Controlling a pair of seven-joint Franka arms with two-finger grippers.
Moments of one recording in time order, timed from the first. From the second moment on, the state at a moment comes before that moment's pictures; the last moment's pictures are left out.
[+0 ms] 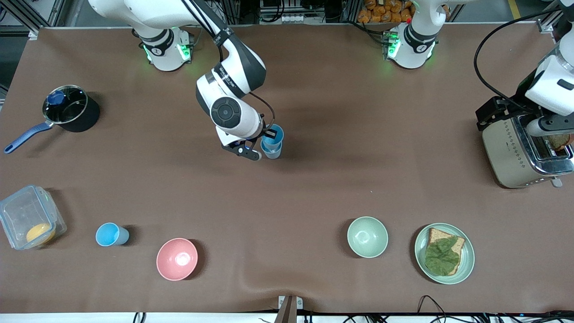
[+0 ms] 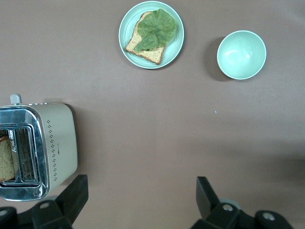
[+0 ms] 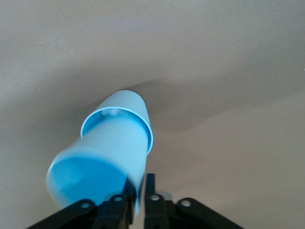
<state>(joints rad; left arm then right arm) -0.02 0.03 -0.13 -1.52 0.07 1.60 -0.19 0.59 0.46 0.10 -1.75 0.29 2.03 0.92</state>
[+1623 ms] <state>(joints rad) 0.00 0.02 -0.13 -1.53 0.03 1.55 -0.20 -0.09 0.03 0.07 -1.73 0.01 1.68 -0.05</state>
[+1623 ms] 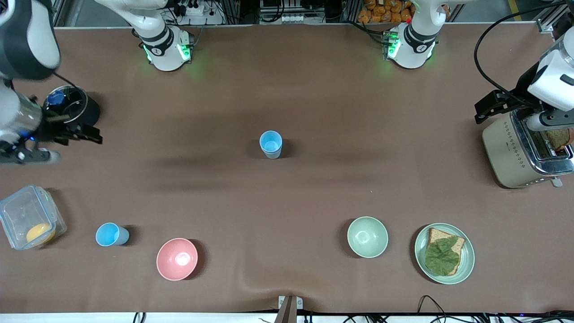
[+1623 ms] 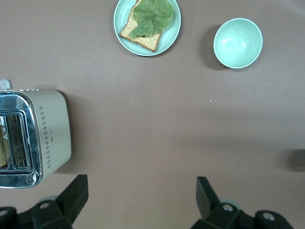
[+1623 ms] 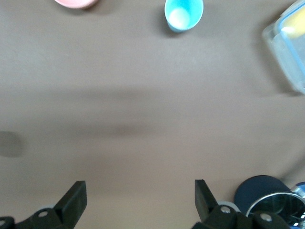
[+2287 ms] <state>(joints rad) 0.01 0.02 -0.13 -1.53 0.03 1.55 -0.20 -0.08 0.00 0.07 -1.67 0.01 1.60 -0.01</state>
